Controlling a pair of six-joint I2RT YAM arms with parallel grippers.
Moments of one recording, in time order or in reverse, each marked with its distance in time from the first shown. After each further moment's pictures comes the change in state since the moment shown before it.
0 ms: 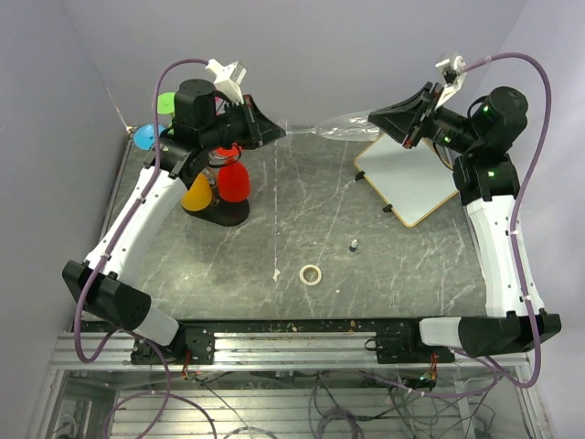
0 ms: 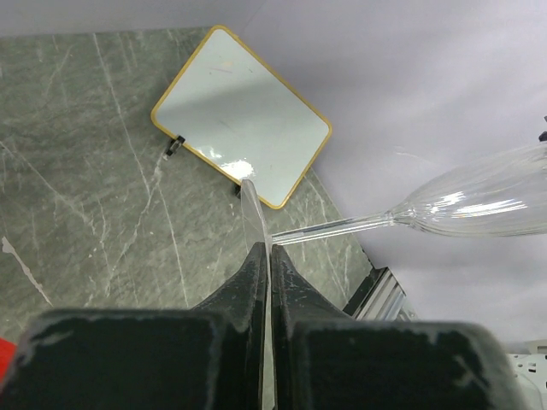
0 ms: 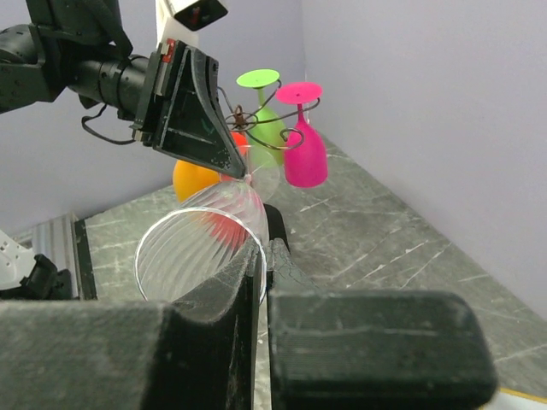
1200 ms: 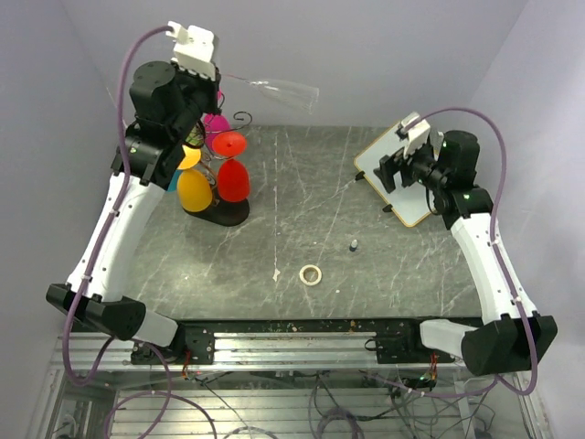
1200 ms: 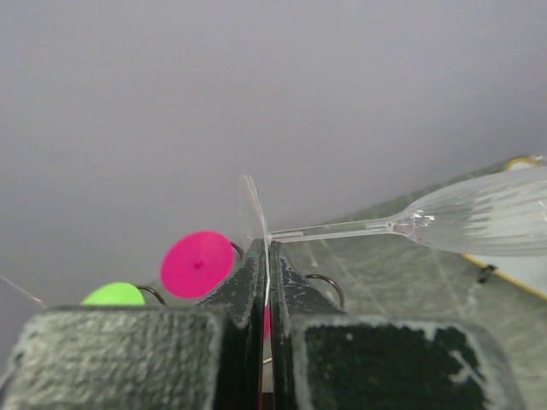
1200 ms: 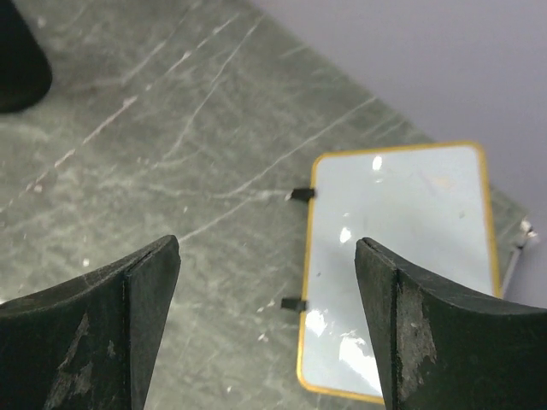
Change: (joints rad) left arm 0.075 -0.062 0.142 0.046 -0.491 0.638; right arm 0.006 -0.100 -0.371 -0.230 0.560 -0.612
